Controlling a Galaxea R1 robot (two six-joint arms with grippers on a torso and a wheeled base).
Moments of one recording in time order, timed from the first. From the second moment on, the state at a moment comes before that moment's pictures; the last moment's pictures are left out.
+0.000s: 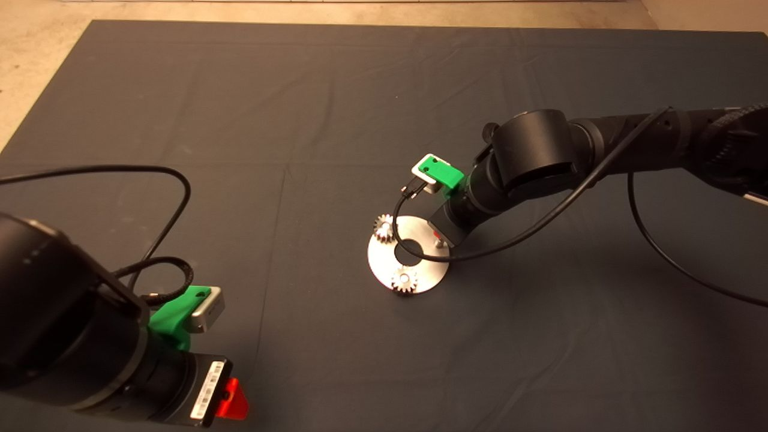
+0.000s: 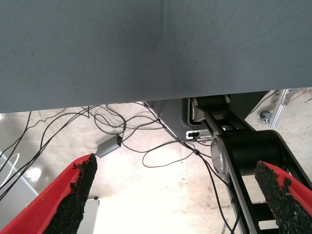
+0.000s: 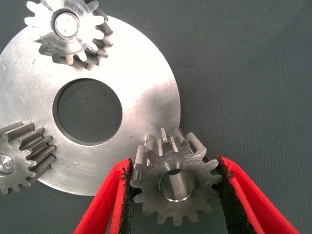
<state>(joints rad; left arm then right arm) -0.43 2.17 -0.35 0.07 1.53 -1.75 0.33 2.71 -1.01 -0.56 -1.52 0.92</state>
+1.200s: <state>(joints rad) -0.43 2.17 -0.35 0.07 1.53 -1.75 0.30 2.71 -1.01 -0.56 -1.53 0.92</state>
